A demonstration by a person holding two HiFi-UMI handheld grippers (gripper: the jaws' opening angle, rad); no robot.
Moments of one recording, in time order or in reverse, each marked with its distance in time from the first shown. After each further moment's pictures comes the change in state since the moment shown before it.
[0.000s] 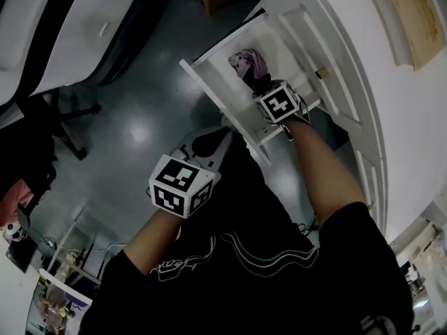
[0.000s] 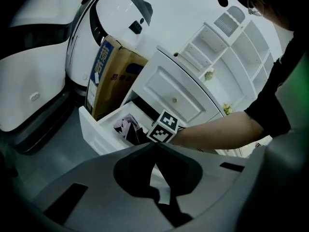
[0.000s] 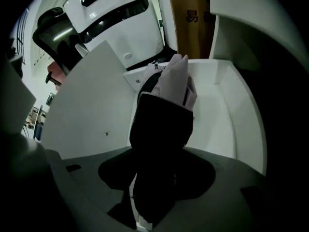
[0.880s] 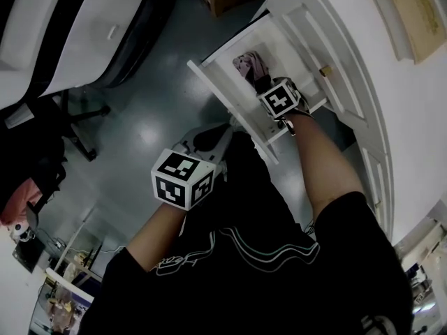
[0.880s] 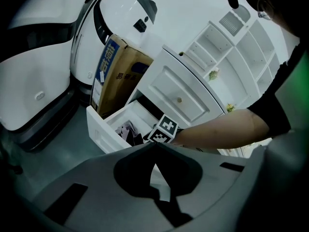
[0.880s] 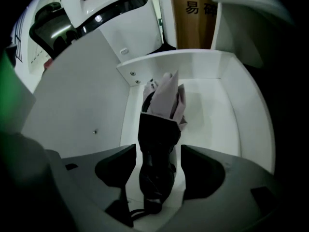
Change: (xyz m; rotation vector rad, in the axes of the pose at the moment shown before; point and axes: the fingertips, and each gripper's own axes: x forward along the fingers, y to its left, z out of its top) left arm -0.009 0.014 -0.001 -0.022 0.028 0.036; right arm 0.024 -0.005 -0.011 0.014 0.041 -0.032
